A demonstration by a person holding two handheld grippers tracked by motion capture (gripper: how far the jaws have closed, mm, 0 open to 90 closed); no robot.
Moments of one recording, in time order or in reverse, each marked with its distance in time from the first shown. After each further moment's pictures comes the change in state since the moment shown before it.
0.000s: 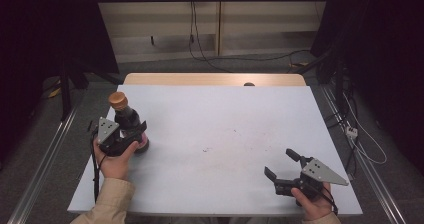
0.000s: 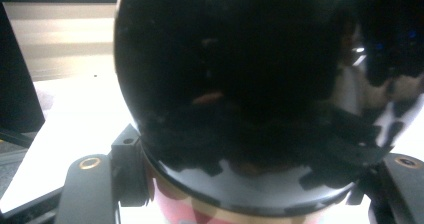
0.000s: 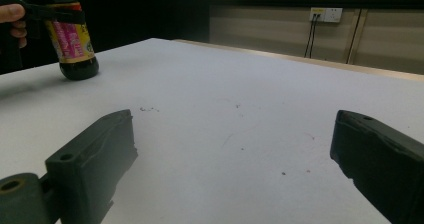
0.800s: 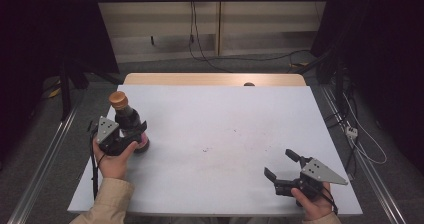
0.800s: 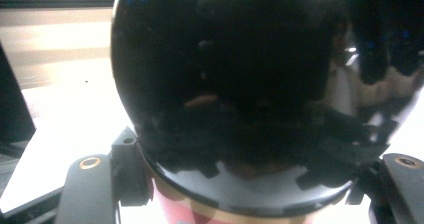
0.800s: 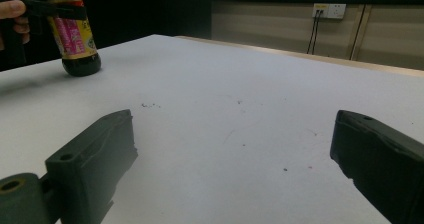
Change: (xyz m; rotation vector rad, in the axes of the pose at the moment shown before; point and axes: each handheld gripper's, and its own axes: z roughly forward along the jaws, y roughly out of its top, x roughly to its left) left arm 0.003 -0.001 0.001 -0.004 -0.030 0.026; right arm -0.001 -0.001 0.000 0.012 0.009 0.000
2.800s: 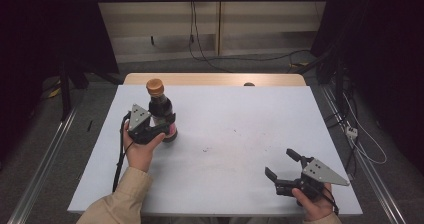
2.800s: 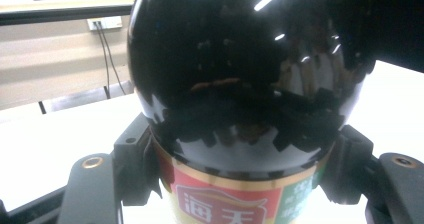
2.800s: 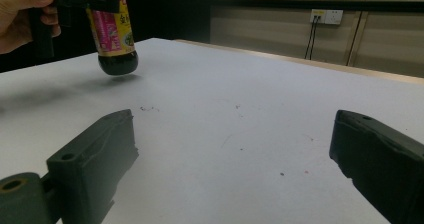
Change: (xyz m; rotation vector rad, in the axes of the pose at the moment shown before) left arm -0.061 0.031 0.048 0.003 -0.150 0.072; right arm 0.000 0.002 -0.002 -0.015 -0.006 -0.008
